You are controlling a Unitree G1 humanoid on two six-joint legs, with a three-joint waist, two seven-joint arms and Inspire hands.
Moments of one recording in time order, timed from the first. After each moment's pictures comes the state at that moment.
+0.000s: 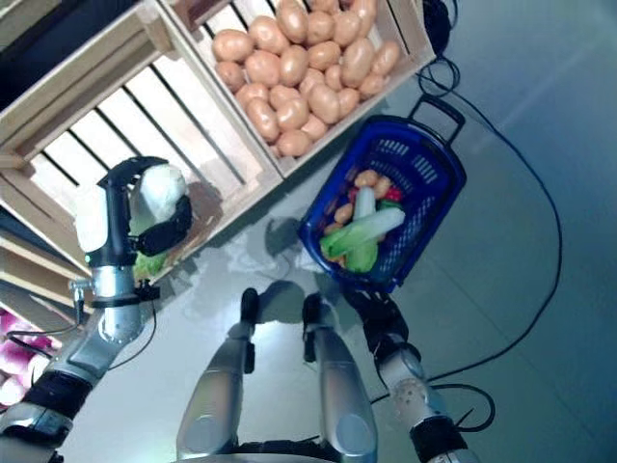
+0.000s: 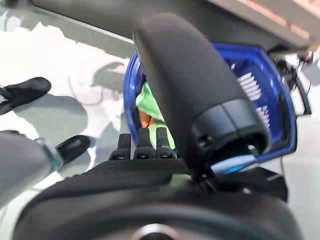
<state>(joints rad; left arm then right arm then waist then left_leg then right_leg) -0.19 0.59 -0.15 0.24 0.24 -0.43 0.71 -0.06 -0.30 0.19 0.40 1.06 -0.03 -0.23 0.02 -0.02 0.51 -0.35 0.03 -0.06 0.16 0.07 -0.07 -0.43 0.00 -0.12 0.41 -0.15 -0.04</state>
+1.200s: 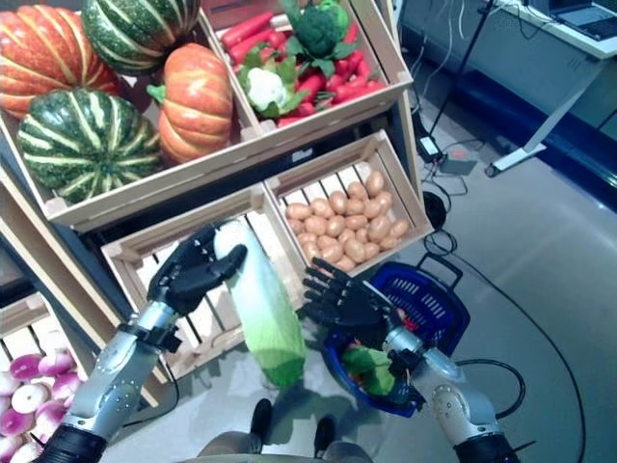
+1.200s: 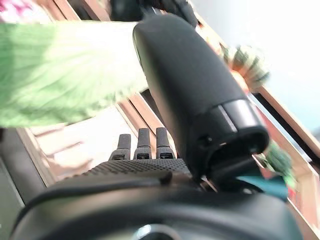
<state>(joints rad) 0.02 0.51 -0.23 -0.04 -0.76 -0.13 -0.20 0.03 -0.55 0.20 0.04 0.92 0.23 0.50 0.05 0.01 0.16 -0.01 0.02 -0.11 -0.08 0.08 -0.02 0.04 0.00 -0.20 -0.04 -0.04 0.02</state>
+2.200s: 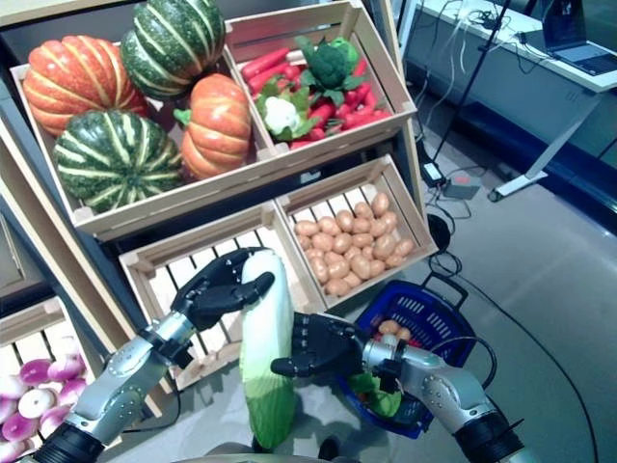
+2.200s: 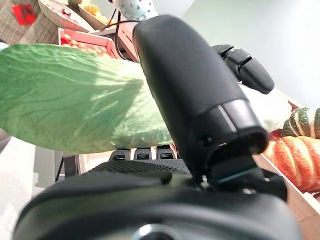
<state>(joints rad) 0.01 0.57 -0.35 -0.04 -0.79 -0.11 -0.23 -0.05 -0.64 0.37 0.02 0.91 0.46 0.69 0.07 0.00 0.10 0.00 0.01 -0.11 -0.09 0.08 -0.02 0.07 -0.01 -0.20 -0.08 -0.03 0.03</state>
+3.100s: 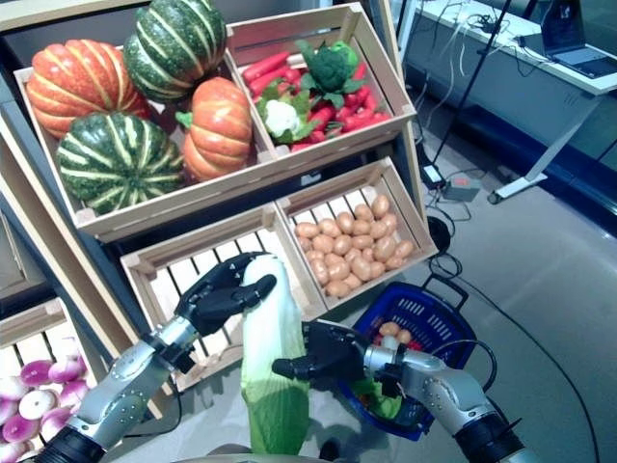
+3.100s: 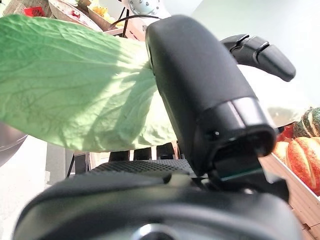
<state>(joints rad) 0.03 0.57 -0.38 -0.05 -0.85 -0.11 -0.24 -0.05 -0.64 0.37 0.04 0.87 0.46 0.71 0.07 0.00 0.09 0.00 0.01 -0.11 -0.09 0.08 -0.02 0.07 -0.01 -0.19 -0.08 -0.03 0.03</state>
